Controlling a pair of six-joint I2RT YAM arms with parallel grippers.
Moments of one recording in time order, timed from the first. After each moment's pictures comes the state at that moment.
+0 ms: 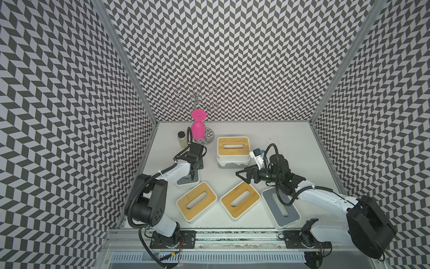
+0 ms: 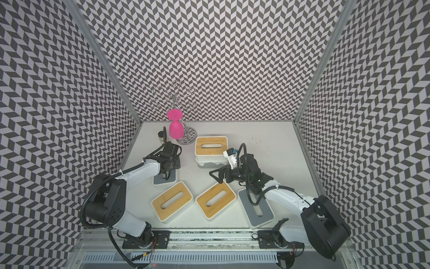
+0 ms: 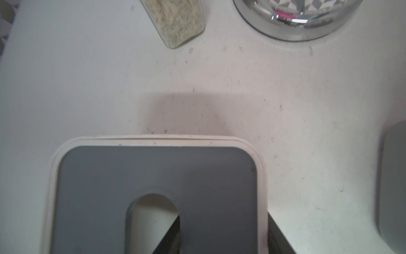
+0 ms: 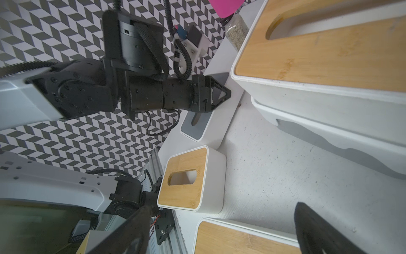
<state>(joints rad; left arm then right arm) -0.33 1.56 0.93 -0.40 -0.35 -0.40 0.61 1.28 0.64 0.22 -0.57 0.55</state>
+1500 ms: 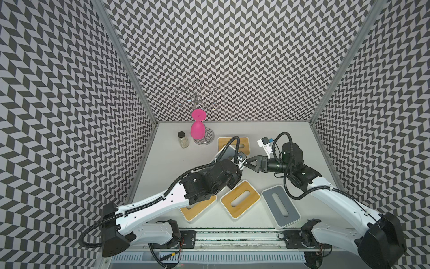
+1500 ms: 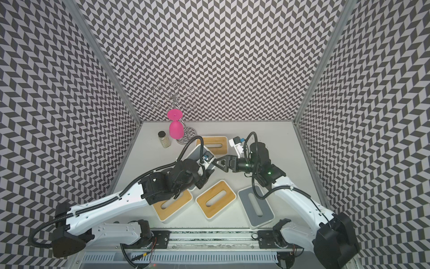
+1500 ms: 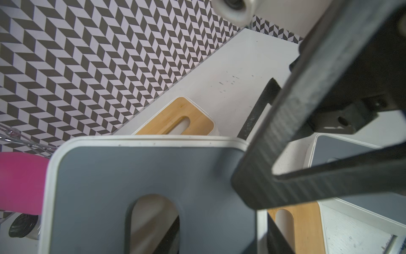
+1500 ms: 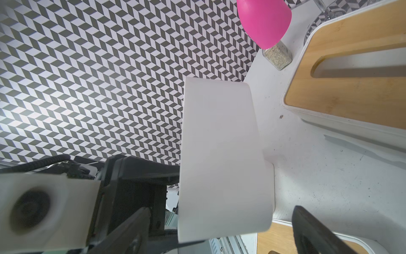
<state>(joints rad) -1.09 1.19 1.10 -0.50 -0.40 0.00 0.50 1.16 0.82 0.02 -0.80 0.77</state>
